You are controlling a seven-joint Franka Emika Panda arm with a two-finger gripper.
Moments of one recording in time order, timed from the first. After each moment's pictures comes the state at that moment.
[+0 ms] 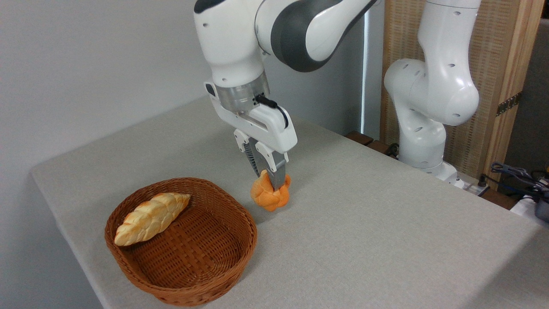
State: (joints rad) arm -0.26 -0.21 0.14 -2.17 -0.02 1.83 0.66
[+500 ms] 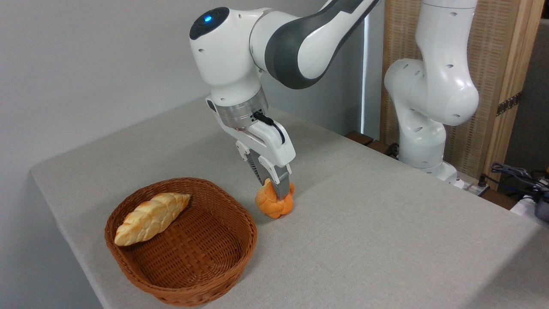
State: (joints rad) arm -0.27 -0.16 0.14 -2.18 -0.02 1.83 0.68
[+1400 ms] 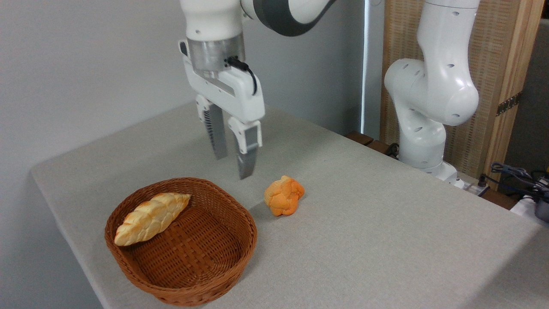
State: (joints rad) arm -0.27 -0.19 0.12 -2.00 -0.02 1.90 0.68
